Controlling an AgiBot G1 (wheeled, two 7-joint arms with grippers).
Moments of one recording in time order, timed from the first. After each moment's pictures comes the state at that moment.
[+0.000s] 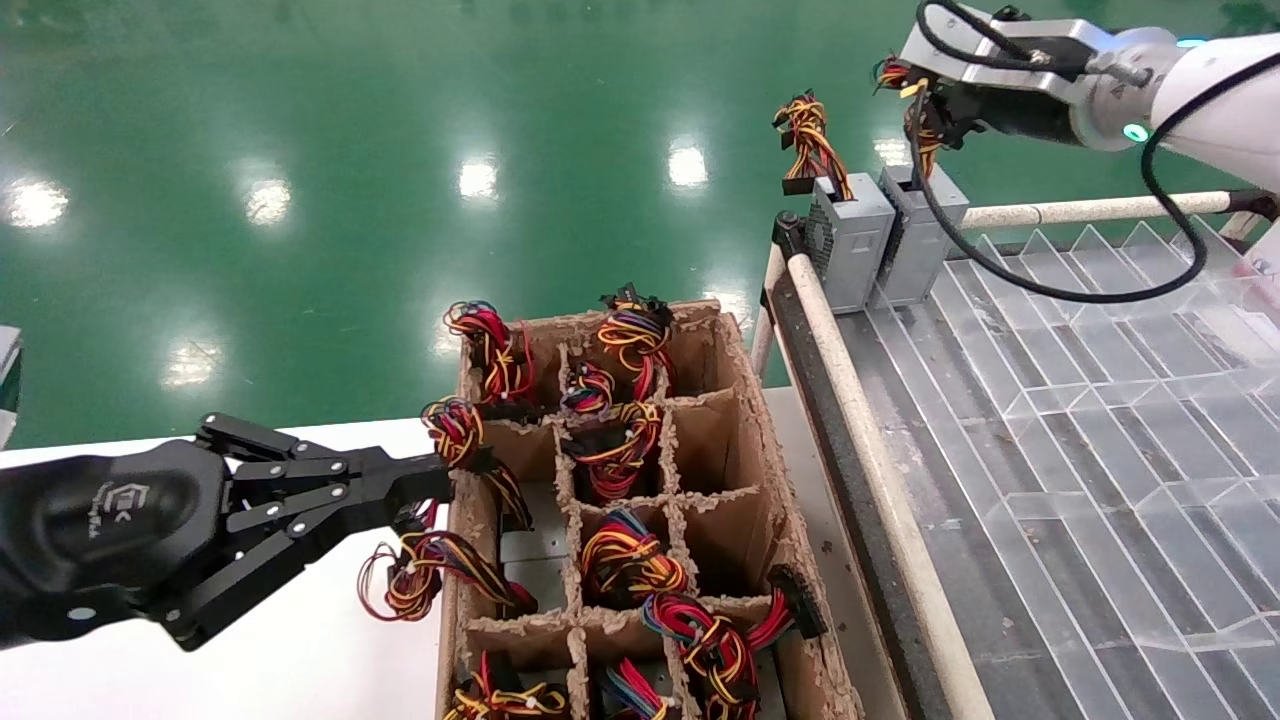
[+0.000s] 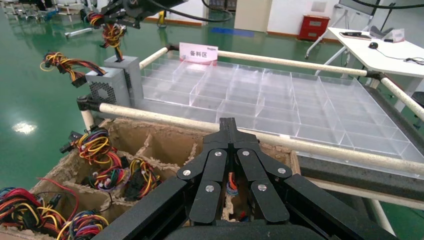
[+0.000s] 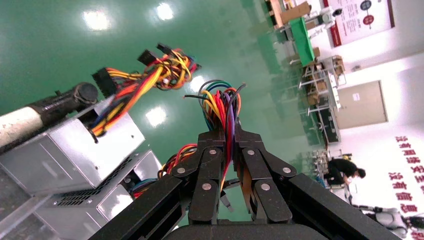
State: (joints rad) left arm -1.07 0.53 0.42 -1.20 0.59 1.38 -0.09; right arm 2.01 -1.22 -0.47 0.04 -1.73 -0.60 -0.61
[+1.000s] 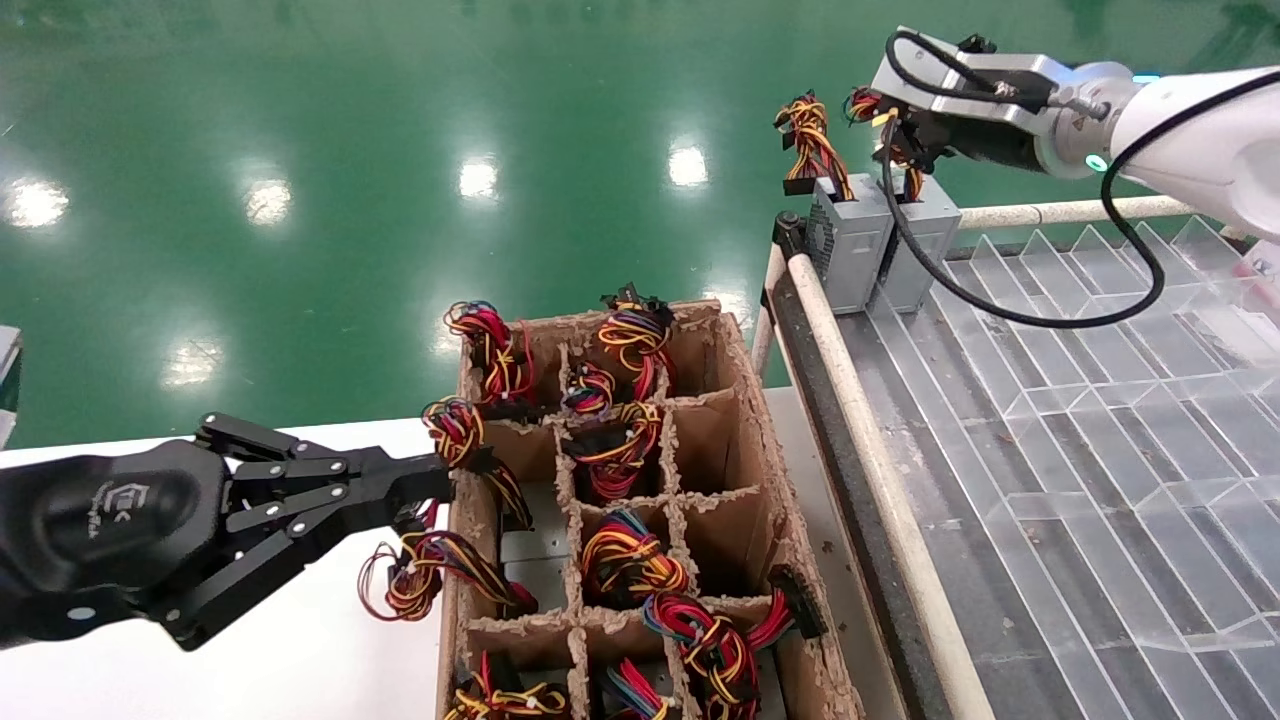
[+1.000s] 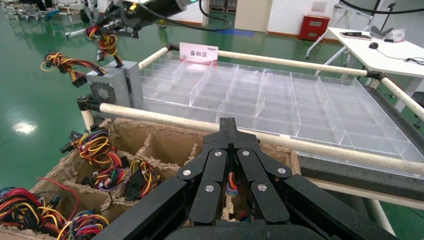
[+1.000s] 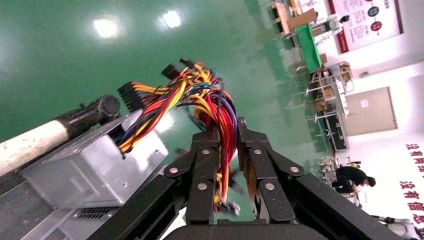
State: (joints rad) left arm -1.07 0.53 0.42 -1.20 0.59 1.38 -0.09; right arm 1.99 -1.24 -0.44 0.02 -1.68 -0.60 -0.67
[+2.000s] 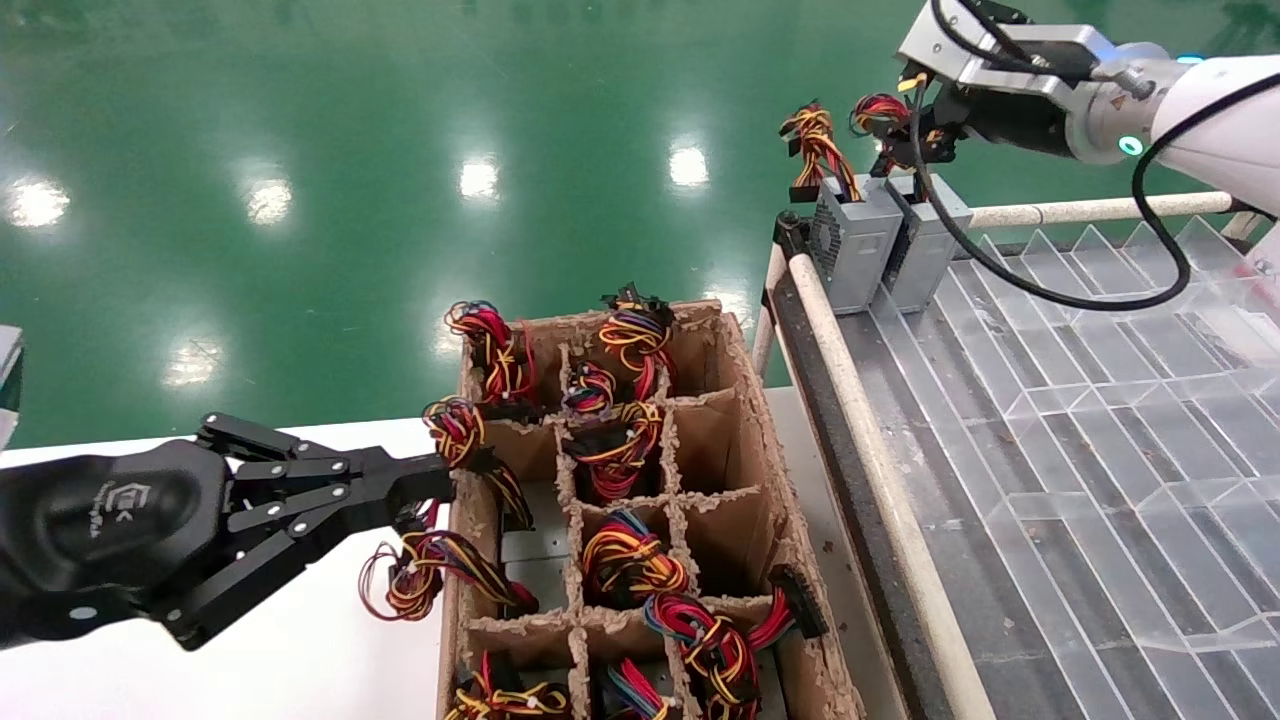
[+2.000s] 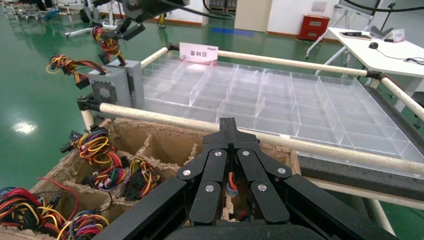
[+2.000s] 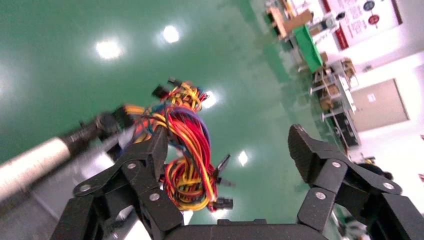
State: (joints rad) left arm -1.07 0.53 0.42 -1.20 0.59 1.38 -0.09; right arm 2.01 -1.22 -0.41 -0.02 -1.63 -0.65 -0.68
